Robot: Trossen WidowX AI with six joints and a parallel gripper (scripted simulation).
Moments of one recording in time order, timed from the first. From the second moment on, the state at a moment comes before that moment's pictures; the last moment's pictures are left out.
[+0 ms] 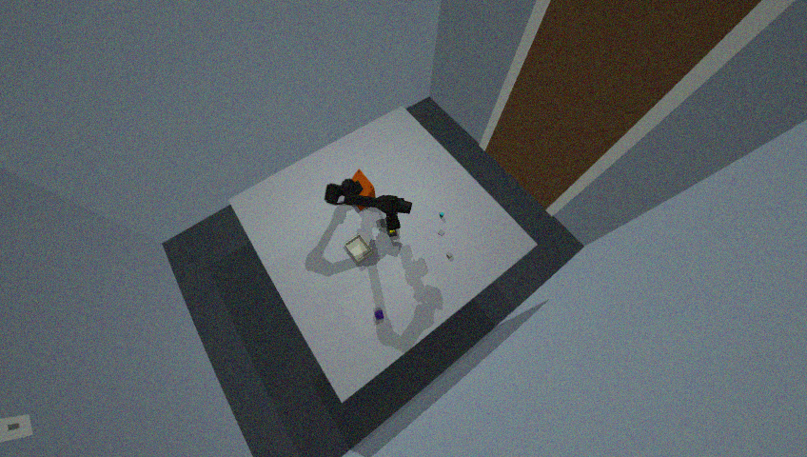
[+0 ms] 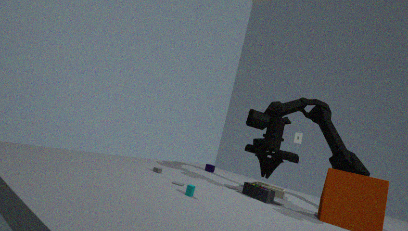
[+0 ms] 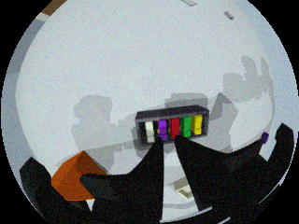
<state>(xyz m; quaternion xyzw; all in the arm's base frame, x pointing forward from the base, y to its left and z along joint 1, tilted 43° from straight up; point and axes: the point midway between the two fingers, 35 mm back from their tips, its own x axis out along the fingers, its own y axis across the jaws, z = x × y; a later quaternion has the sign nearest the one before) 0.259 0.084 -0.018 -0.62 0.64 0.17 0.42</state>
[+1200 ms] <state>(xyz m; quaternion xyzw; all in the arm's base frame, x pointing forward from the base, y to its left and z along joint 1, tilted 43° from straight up) 0.261 0.059 -0.036 -0.62 0.65 0.17 0.42</state>
